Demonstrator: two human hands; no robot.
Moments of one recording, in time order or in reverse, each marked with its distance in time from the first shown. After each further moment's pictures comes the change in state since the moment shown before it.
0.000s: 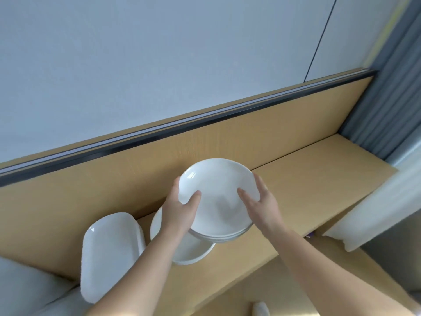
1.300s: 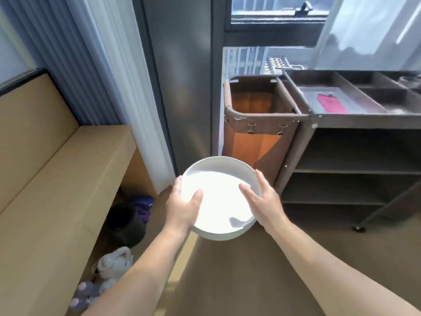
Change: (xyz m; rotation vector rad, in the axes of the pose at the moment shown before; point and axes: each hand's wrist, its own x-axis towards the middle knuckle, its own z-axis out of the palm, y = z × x) left_hand -0.432 0.040 0.304 0.160 -1.017 0.547; right_hand -0.449 0.205 -0.345 0.100 1.058 0.303
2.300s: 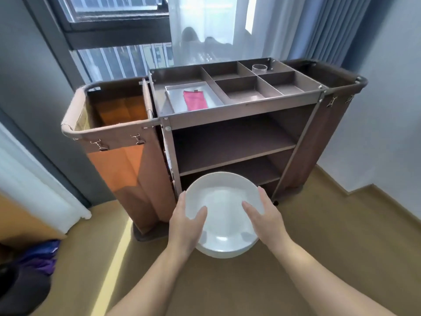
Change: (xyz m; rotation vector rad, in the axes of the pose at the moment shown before) left_hand -0.096 0.125 0.373 -0.042 -0.393 0.088; right_hand 0.001 0.195 -0.358 0.028 0.261 0.110
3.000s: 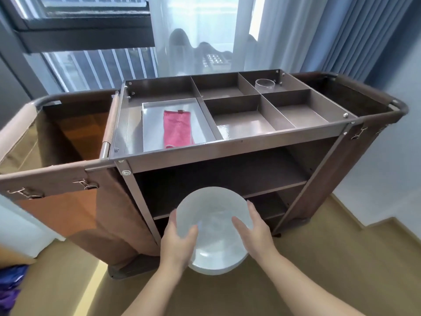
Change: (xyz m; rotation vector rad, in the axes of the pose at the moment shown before) left_hand 0.188 0.000 0.109 -0.069 0.097 -0.137; right_hand 0.226 0.034 -0.019 0.017 -0.125 0.030
